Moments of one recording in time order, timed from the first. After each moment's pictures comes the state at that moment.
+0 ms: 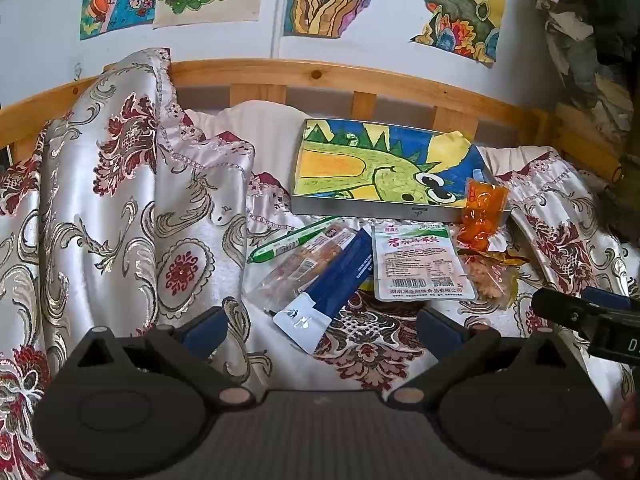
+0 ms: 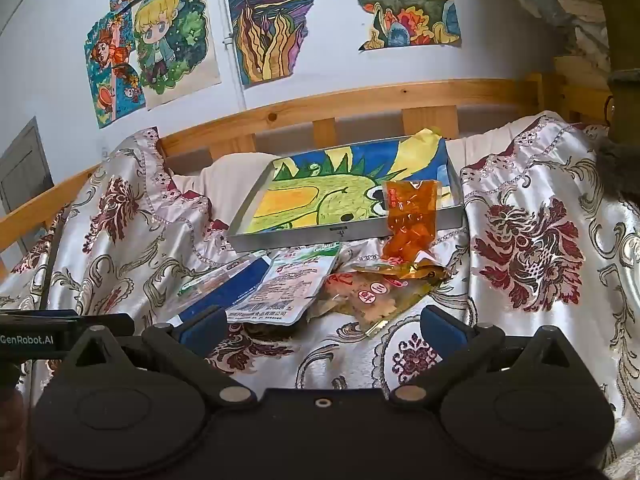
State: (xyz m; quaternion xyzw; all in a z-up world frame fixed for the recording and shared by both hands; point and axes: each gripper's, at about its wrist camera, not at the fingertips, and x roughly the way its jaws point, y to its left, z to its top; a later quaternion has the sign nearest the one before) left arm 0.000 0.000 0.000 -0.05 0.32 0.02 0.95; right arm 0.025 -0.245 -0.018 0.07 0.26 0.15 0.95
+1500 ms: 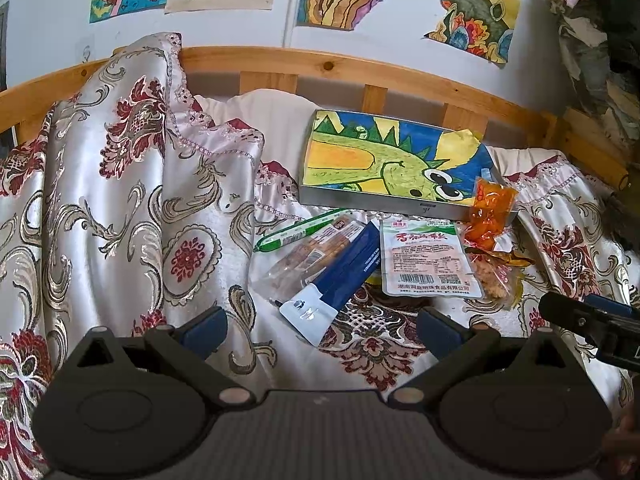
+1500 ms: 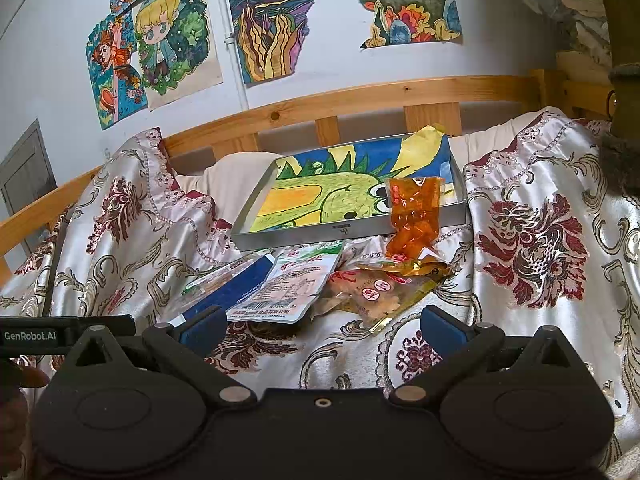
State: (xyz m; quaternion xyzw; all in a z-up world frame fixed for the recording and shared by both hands) left arm 0.000 0.008 -0.003 -0.07 0.33 0.02 0.94; right arm 0.025 -0.245 -0.020 0.07 0.26 0.15 0.95
